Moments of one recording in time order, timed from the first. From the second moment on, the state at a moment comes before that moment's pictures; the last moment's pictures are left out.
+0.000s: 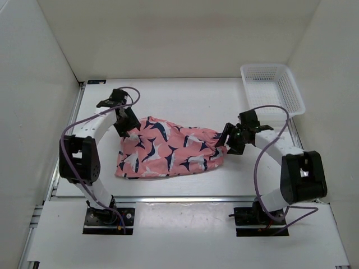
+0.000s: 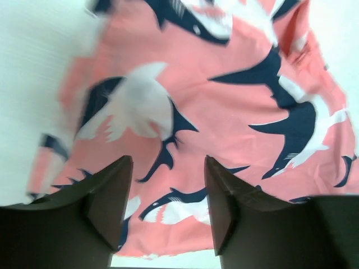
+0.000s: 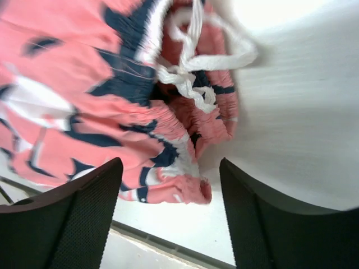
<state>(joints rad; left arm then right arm) -0.16 1.73 1.28 -0.75 0.01 -0.66 0.25 1.52 0.85 -0.46 -0.32 0.59</state>
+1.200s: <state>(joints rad) 0.05 1.73 1.01 -0.84 0.09 -0.76 0.18 1.29 0.57 -0.39 -0.46 0.75</state>
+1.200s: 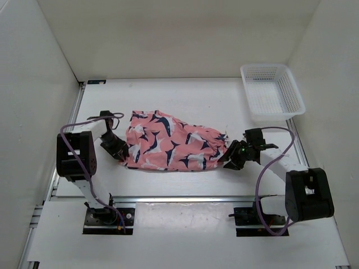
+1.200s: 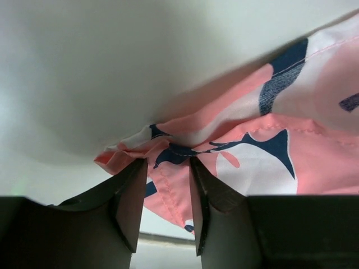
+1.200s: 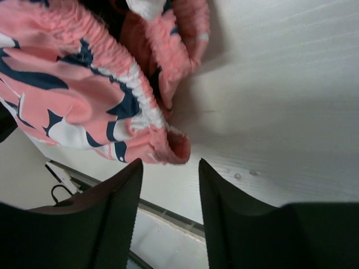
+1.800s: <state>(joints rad) 0.06 1.58 1.12 -0.87 0.04 -0.69 0.26 1.42 0.57 -0.25 -0.40 0.88</state>
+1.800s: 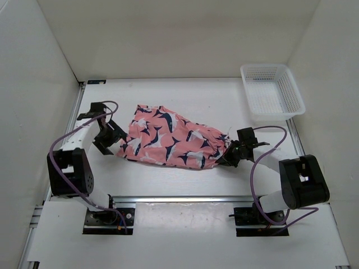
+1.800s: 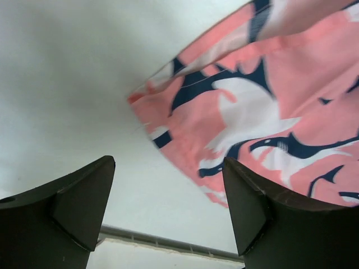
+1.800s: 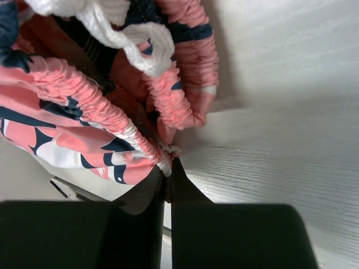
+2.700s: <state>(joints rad) 0.07 1.80 1.12 -0.79 0.07 -0.68 0.26 1.41 0.72 -0.43 -0.31 0.80</state>
